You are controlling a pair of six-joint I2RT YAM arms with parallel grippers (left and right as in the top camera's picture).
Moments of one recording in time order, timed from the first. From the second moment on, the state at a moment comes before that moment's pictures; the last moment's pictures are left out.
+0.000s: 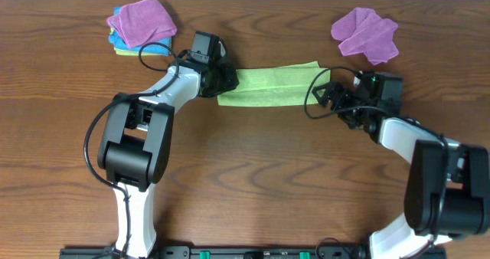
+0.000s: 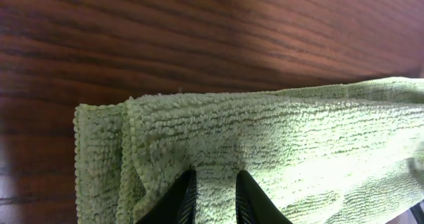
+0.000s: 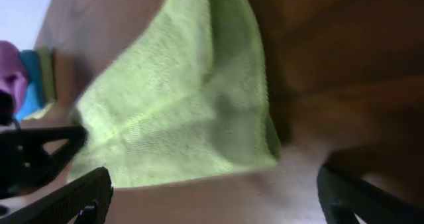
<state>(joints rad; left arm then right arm) -0.30 2.17 1.44 -0.34 0.38 -0.56 -0.07 1.81 0.81 0.13 -0.55 0.59</state>
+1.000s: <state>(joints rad) -0.29 2.17 1.45 -0.40 0.37 -0.56 0.07 2.08 0.83 0.67 -0.54 0.62</state>
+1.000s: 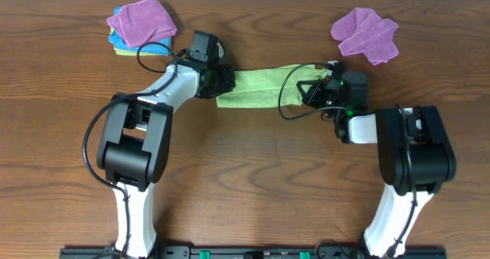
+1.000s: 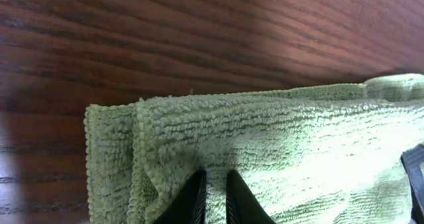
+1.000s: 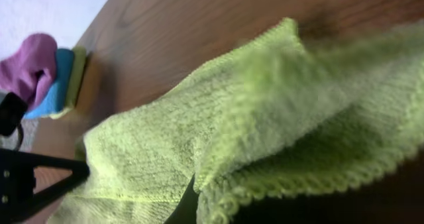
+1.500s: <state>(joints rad) -0.28 2.17 1.46 -0.42 0.38 -0.56 0.12 1.81 0.90 0.31 -0.56 0.35</state>
